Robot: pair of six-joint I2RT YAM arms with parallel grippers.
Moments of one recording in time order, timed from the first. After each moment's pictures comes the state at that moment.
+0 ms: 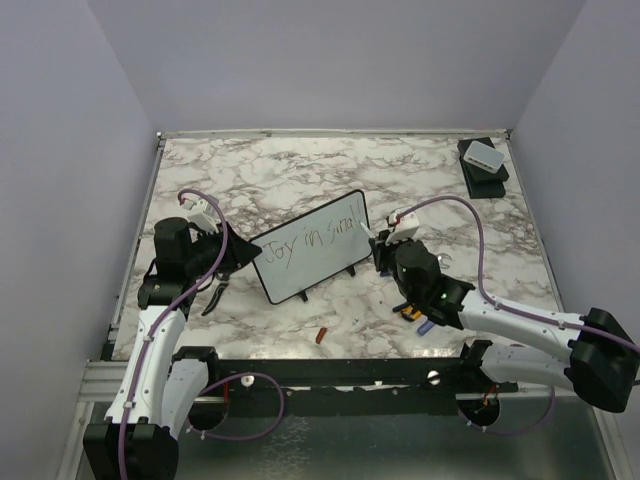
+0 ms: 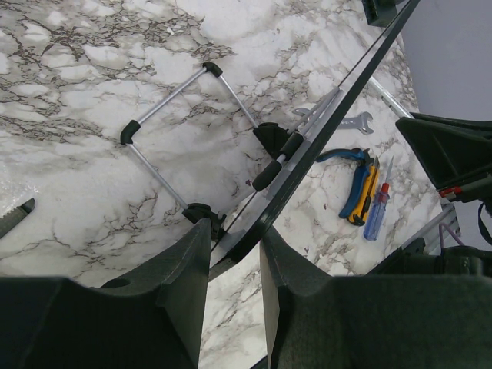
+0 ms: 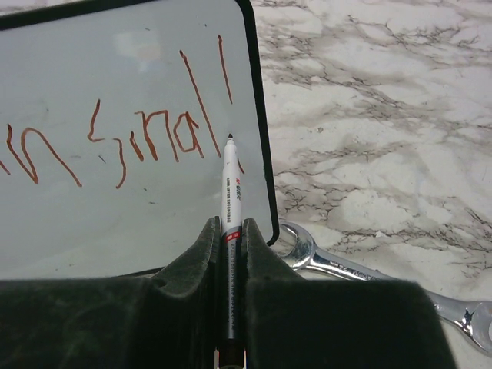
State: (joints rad) left arm -0.01 0.77 0.63 -0.34 0.63 -0.42; right arm 0.90 1.11 0.54 0.28 0.56 0.21
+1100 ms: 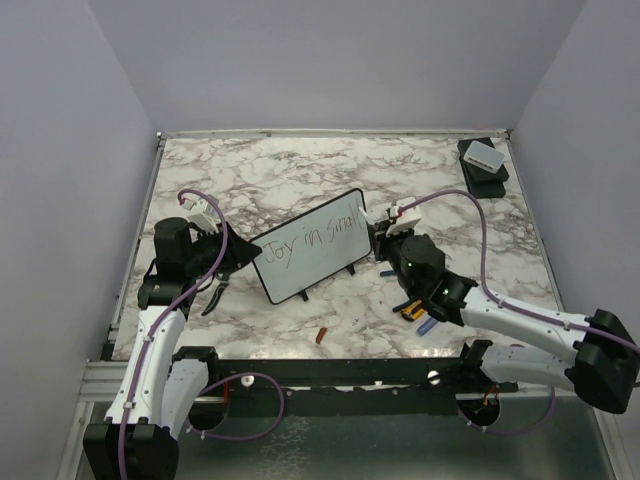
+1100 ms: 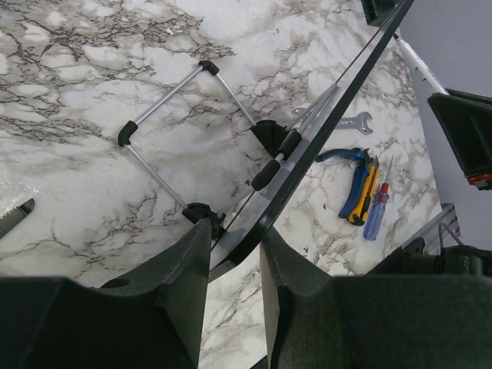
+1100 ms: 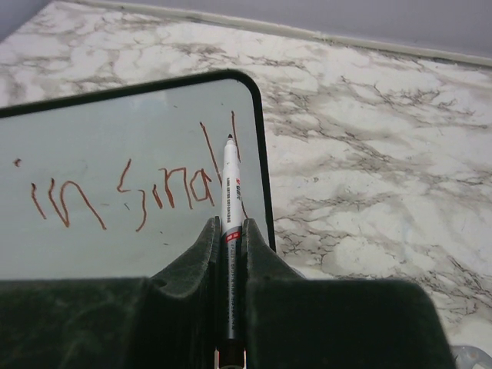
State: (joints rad) left arm -0.01 0.77 0.63 -0.34 0.63 -0.42; right arm 0.90 1.13 0.60 0.36 0.58 0.10
